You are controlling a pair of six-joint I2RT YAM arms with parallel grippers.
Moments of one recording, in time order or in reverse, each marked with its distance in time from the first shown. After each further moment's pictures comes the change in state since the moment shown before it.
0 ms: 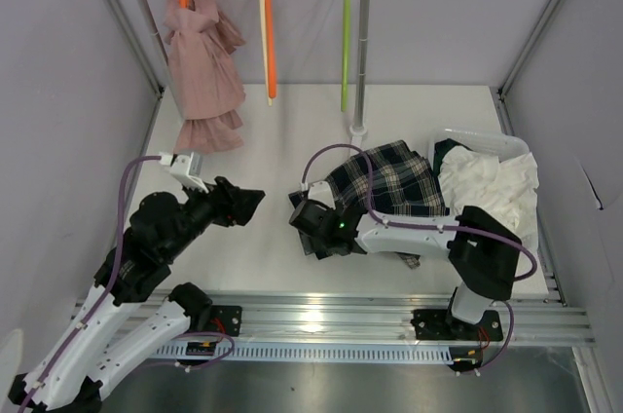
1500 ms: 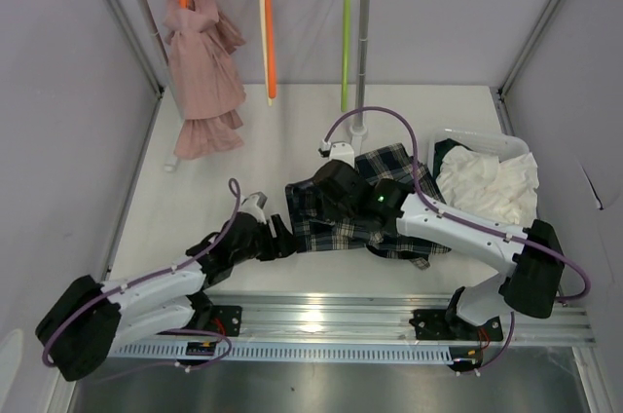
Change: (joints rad) left arm -0.100 0.415 -0.600 0.608 0.109 -0.334; right arm -0.101 -0.195 0.154 -0.131 -0.054 -0.042
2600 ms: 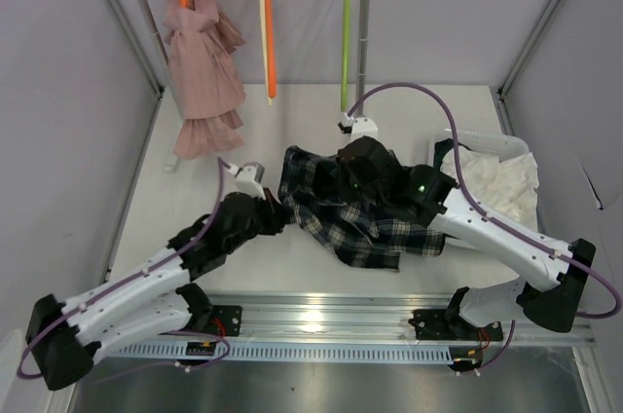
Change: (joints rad) left arm -0.103 -0.025 0.256 -0.185 -0.221 0.121; right arm -0.046 -0.132 0.110 -0.108 -0.020 -0.074
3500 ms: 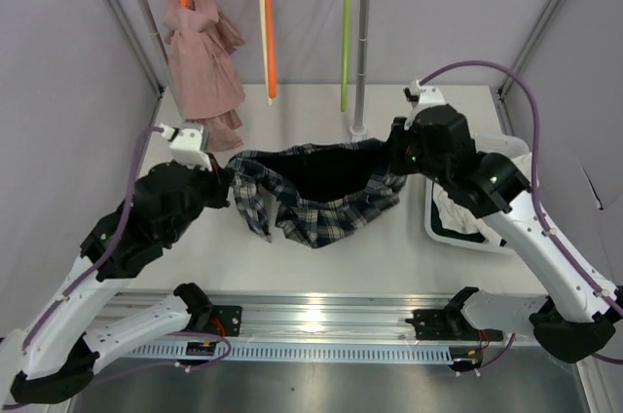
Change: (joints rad) left arm 0.060 -0.138 0.756 -0.725 -0.278 0.389; right arm -0.302 -0.140 0.195 -0.122 -0.167 -0.151
